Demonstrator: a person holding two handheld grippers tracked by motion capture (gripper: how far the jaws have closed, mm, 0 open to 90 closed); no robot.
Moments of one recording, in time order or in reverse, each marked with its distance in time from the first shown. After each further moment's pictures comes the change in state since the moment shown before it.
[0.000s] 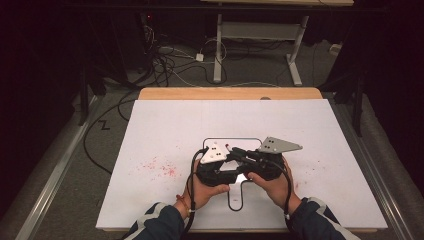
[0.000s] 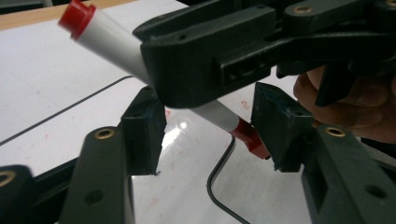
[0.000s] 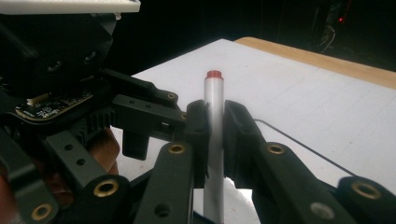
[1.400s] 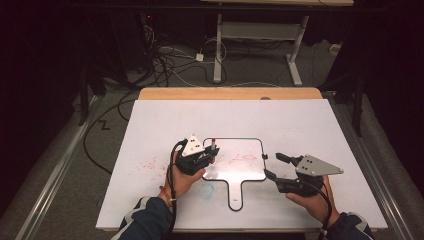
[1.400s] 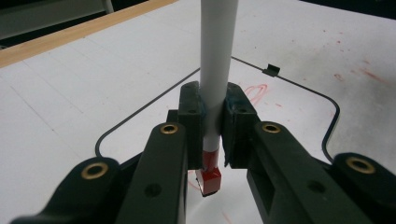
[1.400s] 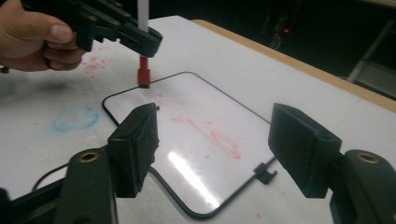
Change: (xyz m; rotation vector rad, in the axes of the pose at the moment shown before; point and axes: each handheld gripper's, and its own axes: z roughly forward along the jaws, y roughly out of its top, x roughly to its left) left arm 0.056 -0.017 -0.024 0.046 0.203 0.093; right arm -0.027 -0.048 -0.083 0.031 -0.193 -0.175
